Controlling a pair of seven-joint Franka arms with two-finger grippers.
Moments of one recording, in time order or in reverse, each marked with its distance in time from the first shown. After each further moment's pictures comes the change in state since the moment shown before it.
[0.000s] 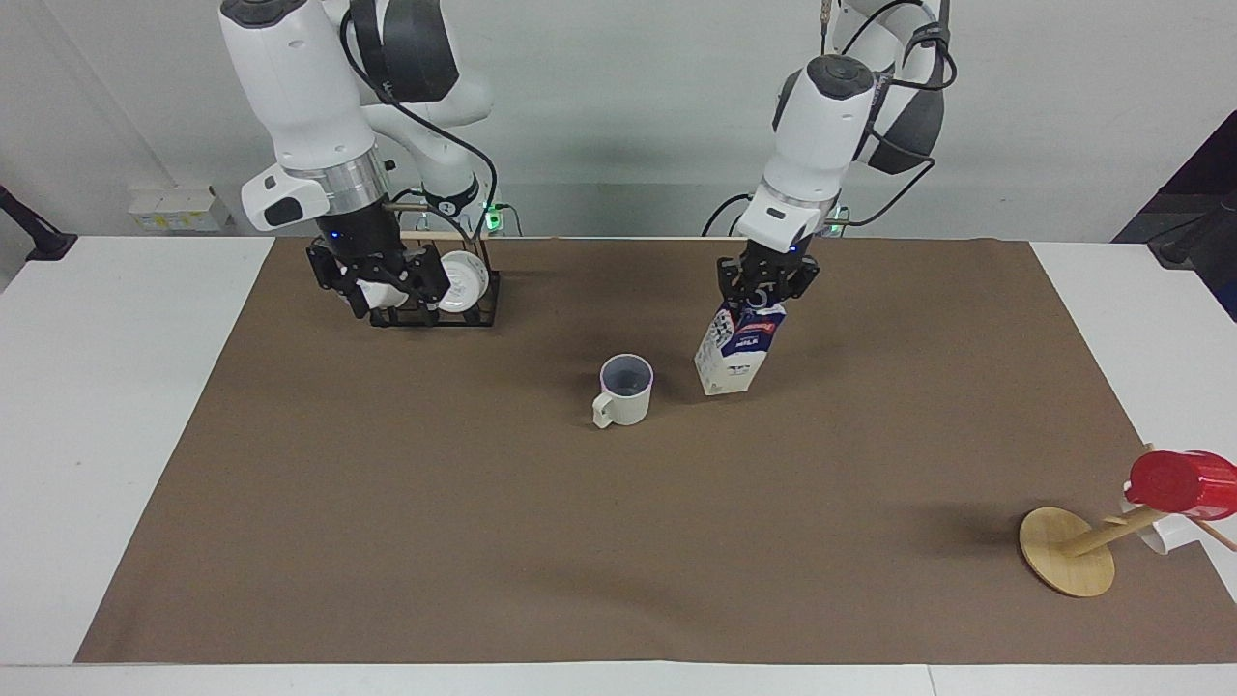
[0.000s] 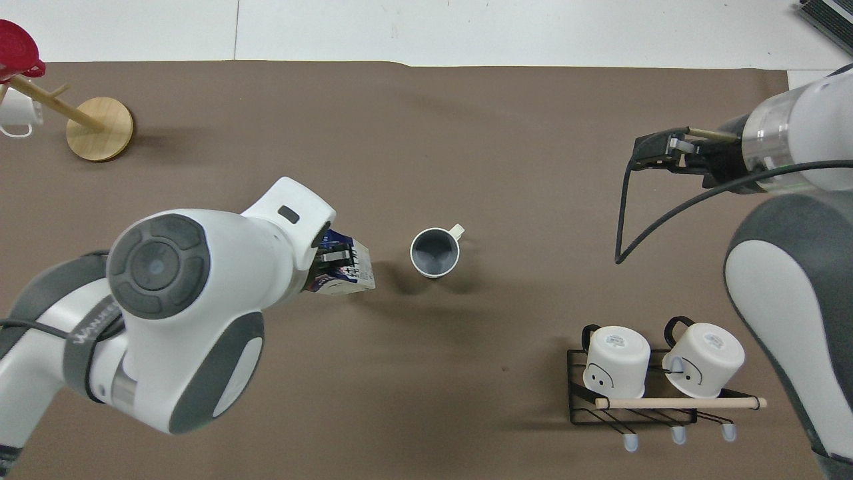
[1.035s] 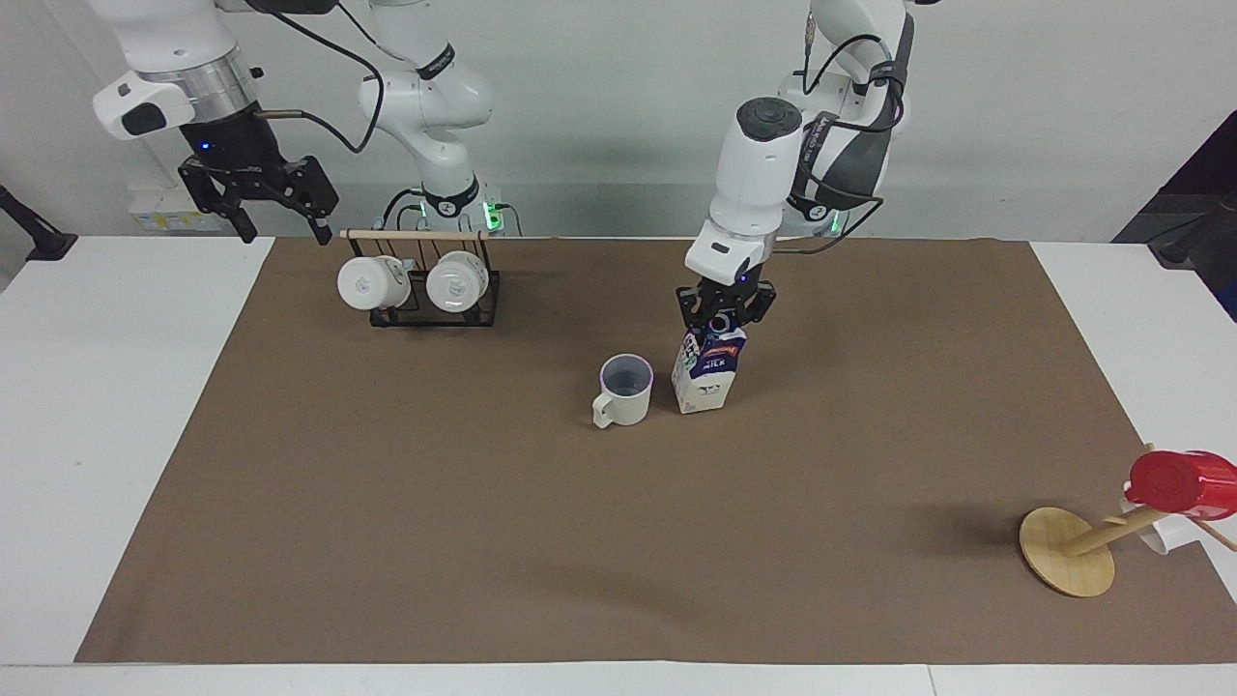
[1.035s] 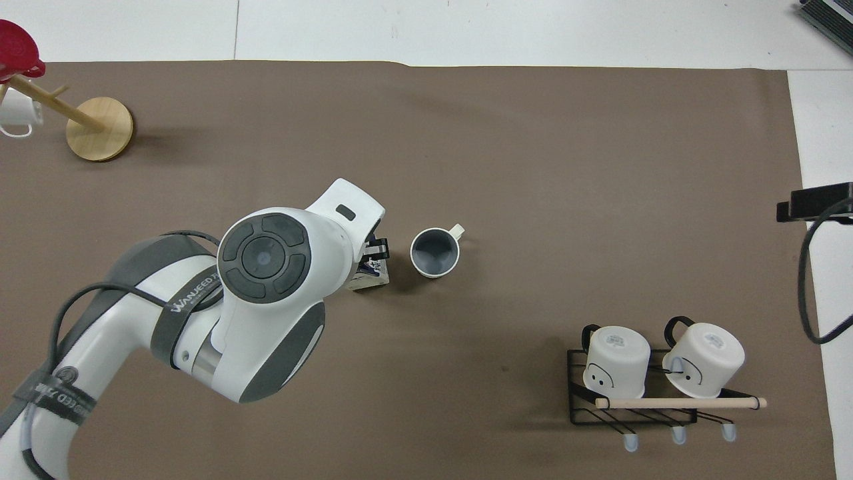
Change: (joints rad) left arm -0.054 0.118 0.009 0.047 0.122 0.050 -0.103; right arm -0.205 -0.133 -0.003 0.007 -0.006 -0.228 -0.312
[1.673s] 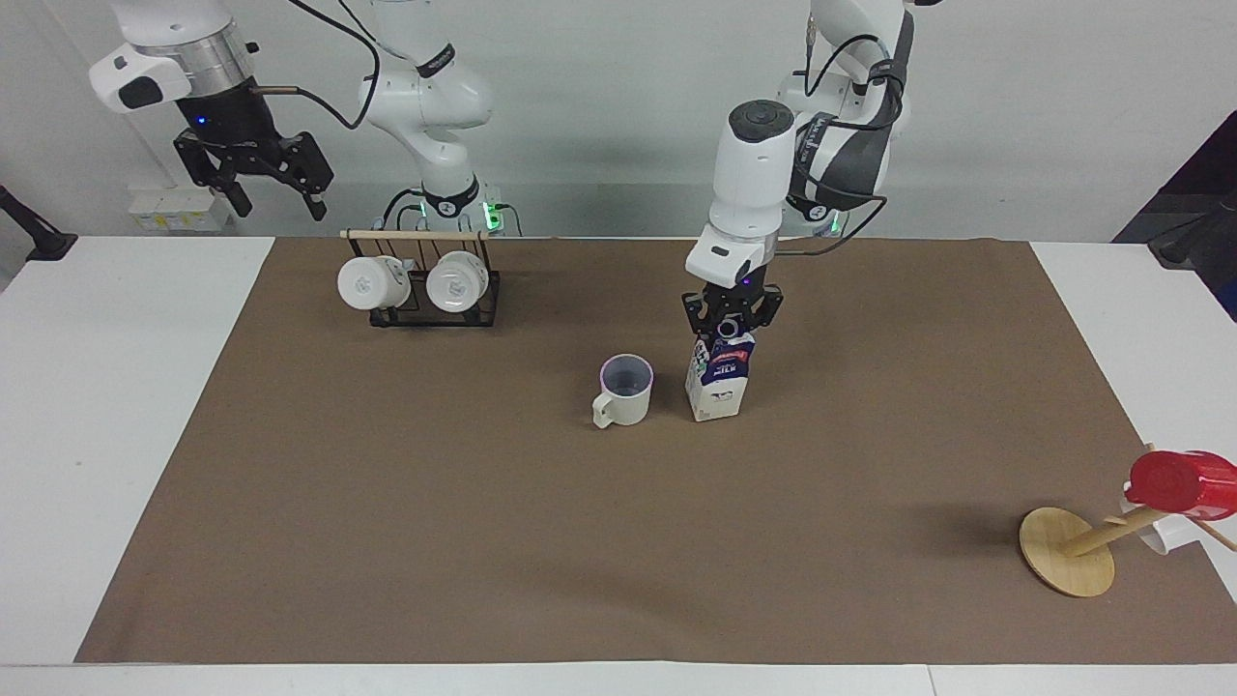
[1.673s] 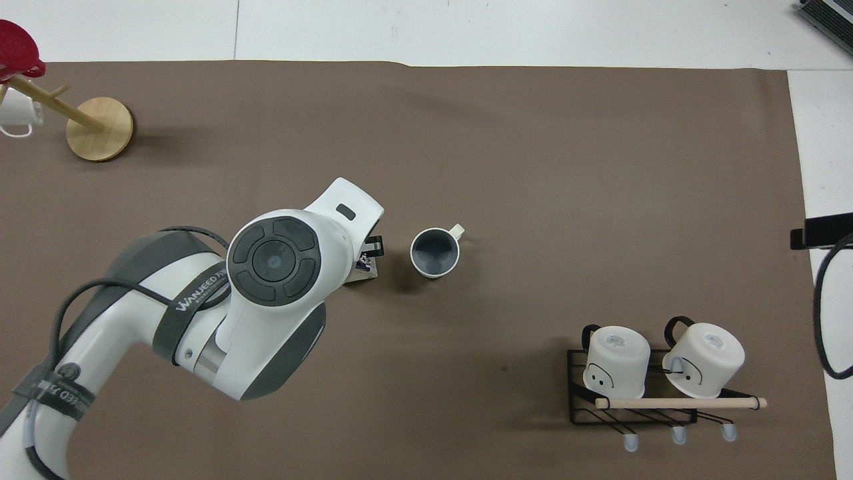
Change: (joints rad) left arm 0.001 0.006 0.002 0.000 0.053 0.001 -0.017; right arm 0.000 -0.045 0.012 -0.033 -0.035 -0.059 0.000
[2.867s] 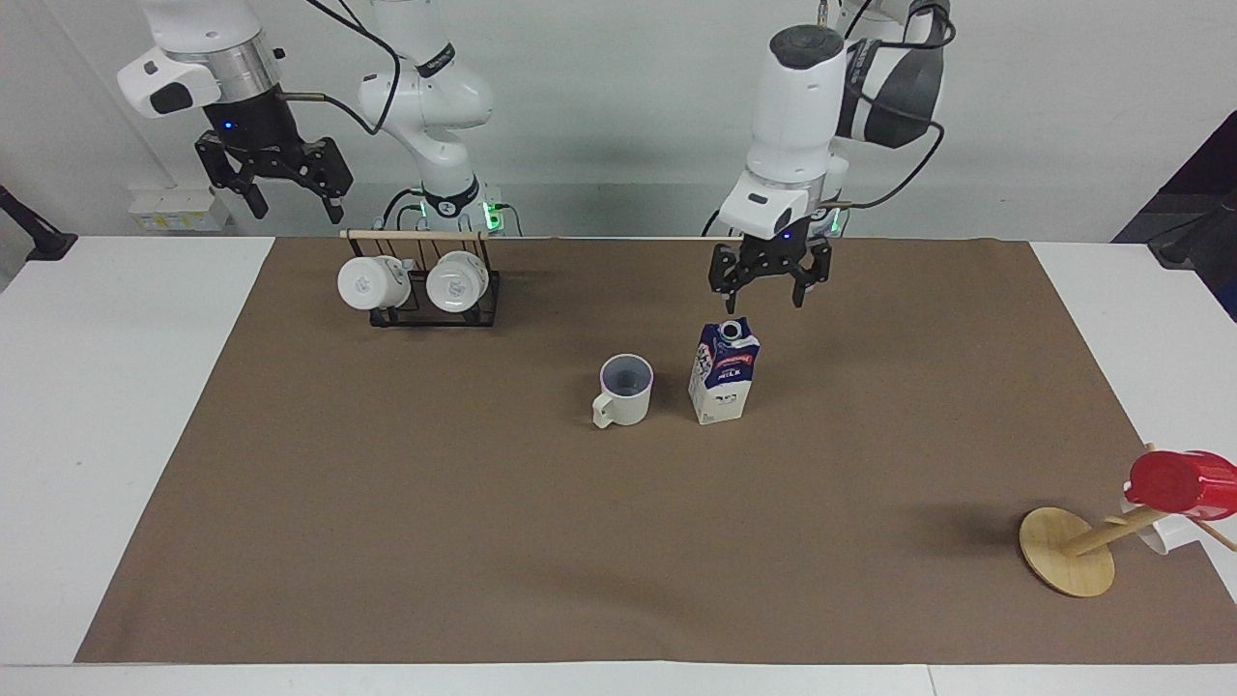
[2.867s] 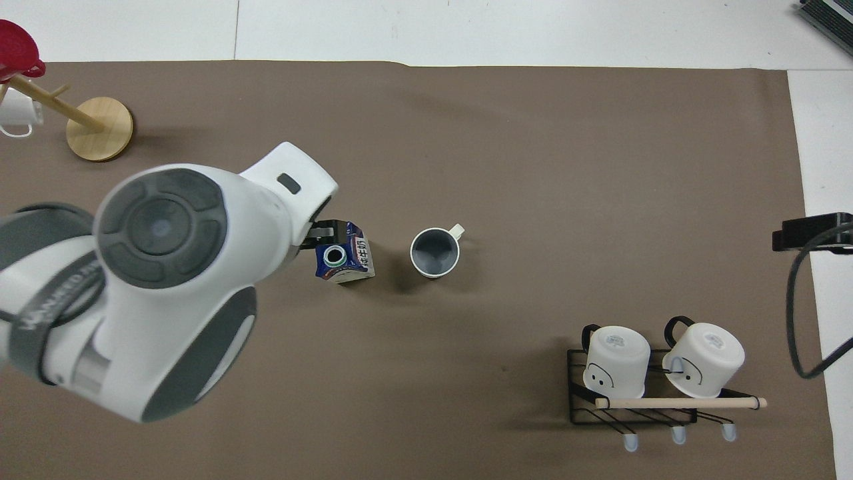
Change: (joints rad) left arm 0.055 -0.081 0.027 0.190 -0.002 -0.296 0.202; right arm 0.007 -0.004 0.035 -0.007 -0.024 0.003 0.048
